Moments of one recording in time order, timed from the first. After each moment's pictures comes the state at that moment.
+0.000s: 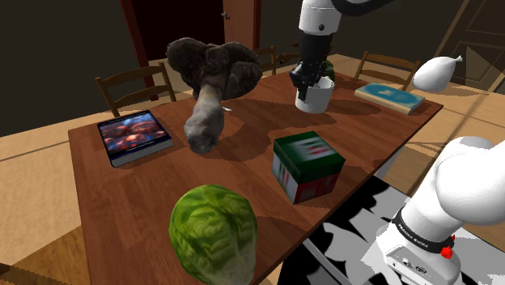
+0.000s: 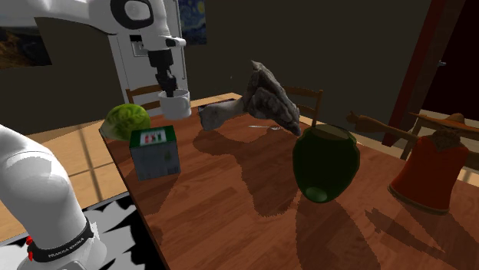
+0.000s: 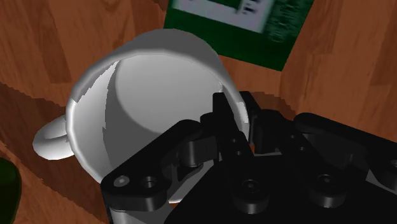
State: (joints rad) arm 0.18 -0.49 0.11 -2.20 -0.01 1.75 0.30
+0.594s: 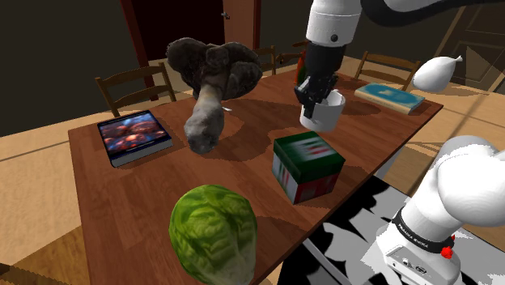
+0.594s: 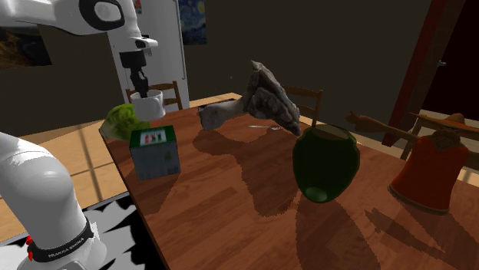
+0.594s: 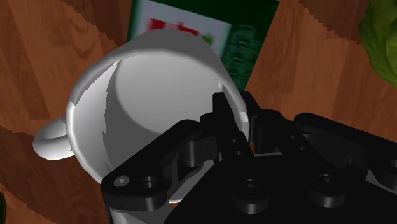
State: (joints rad) arm 0.25 -0.62 0.22 -2.30 0.06 1.71 0.44
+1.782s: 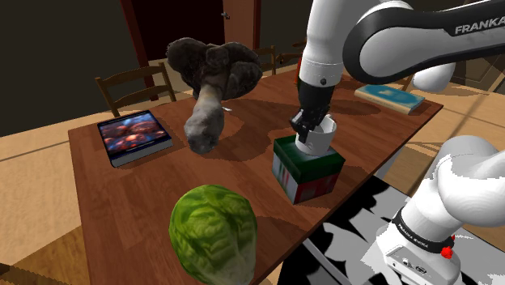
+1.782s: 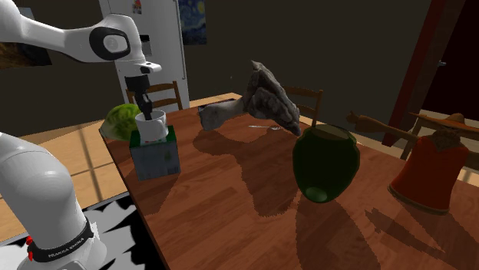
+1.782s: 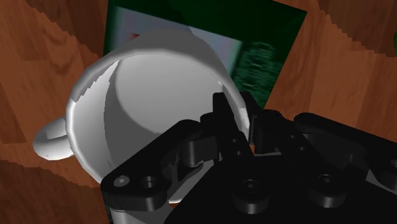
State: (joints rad) arm 0.26 -0.62 0.24 -2.49 0.08 1.91 0.46
